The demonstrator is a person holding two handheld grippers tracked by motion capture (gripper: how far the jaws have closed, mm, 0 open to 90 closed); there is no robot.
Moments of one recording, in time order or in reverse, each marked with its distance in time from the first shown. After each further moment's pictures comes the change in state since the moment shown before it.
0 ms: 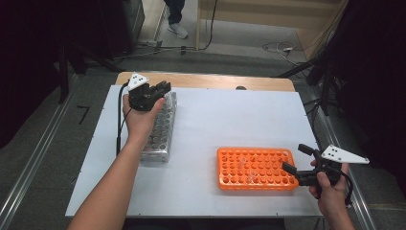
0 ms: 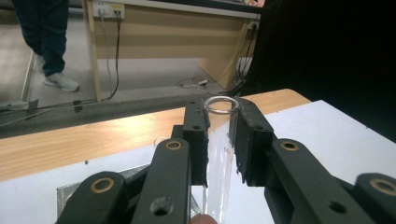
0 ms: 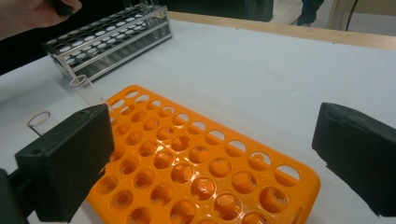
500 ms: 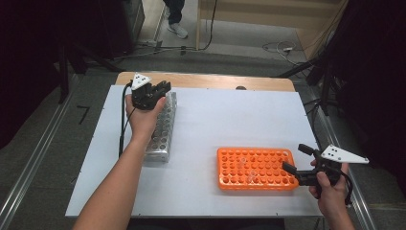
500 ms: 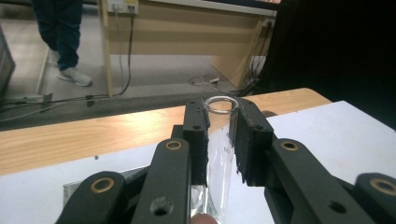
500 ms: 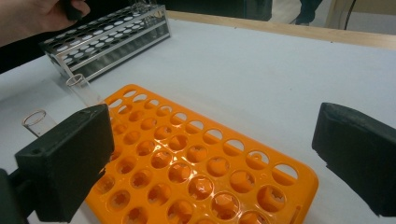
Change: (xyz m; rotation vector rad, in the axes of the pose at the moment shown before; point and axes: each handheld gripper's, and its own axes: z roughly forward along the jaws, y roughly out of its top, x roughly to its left) left arm 0.006 -0.008 0.015 0.003 0.059 -0.005; right arm -0.001 -0.001 0.001 0.003 -0.006 0.001
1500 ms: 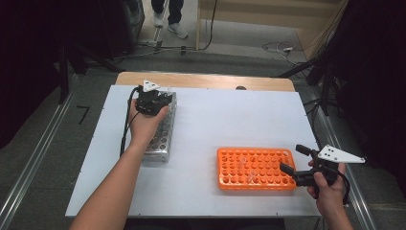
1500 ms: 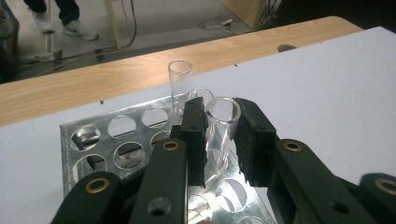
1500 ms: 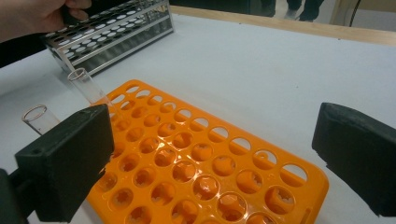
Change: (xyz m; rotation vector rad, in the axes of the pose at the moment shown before) left arm -0.006 -0.014 0.006 0.237 0.032 0.060; right arm 0.003 -0.001 0.005 0.017 0.011 -0.015
